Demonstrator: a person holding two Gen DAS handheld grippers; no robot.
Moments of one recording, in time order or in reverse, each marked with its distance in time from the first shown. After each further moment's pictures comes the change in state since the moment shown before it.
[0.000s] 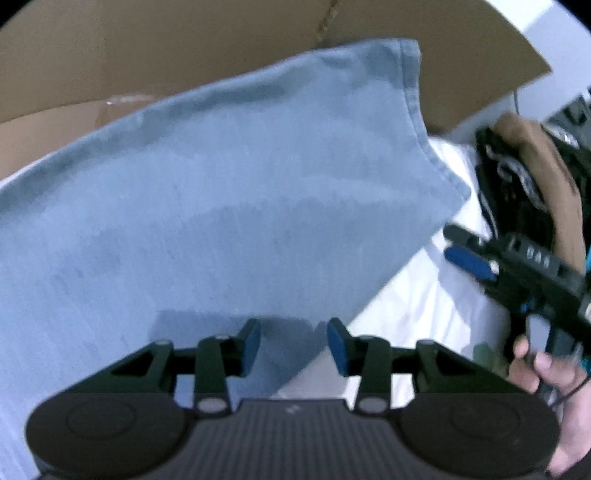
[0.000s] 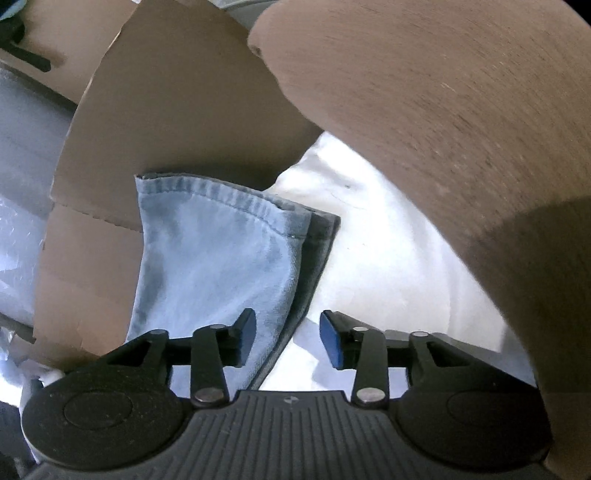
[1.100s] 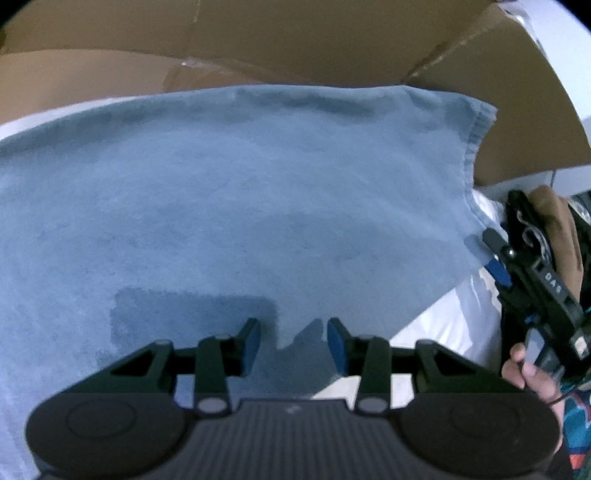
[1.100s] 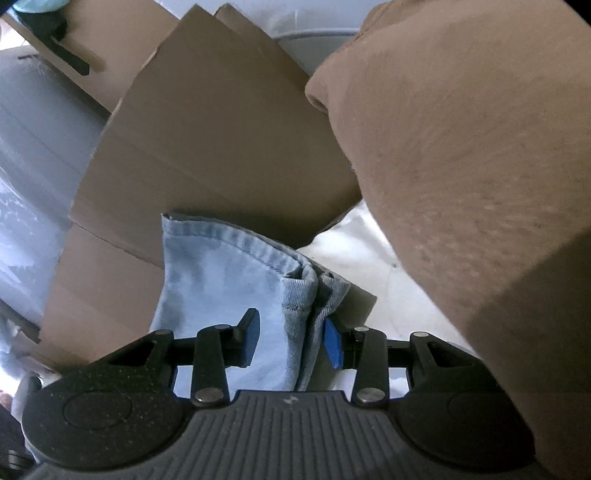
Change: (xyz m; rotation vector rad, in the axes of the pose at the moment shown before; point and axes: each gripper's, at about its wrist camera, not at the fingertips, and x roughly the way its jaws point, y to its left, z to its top) left arm -0.010 0.059 -0.005 -0.264 -0.015 -0.045; right arm 0.024 0.013 0.025 -0.139 -0.112 0.084
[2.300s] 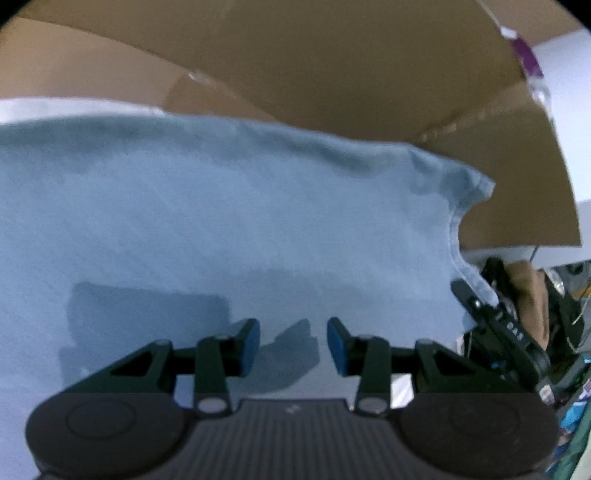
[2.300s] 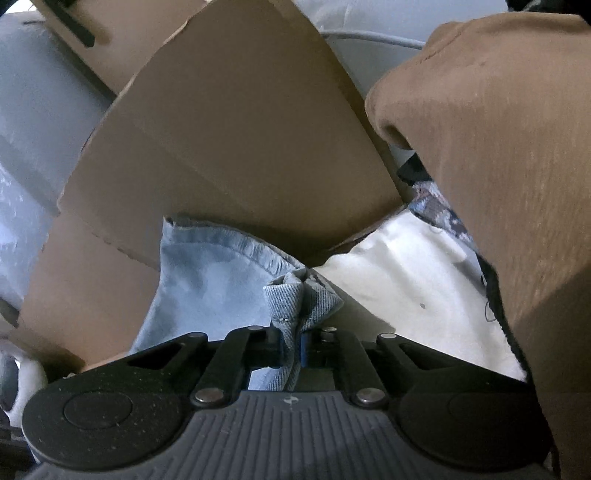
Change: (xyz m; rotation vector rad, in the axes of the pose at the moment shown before) left arm -0.025 0.022 0.008 -0.188 -0.106 -0.102; right arm 0.006 0.014 0.017 -0.071 0.026 -0.066
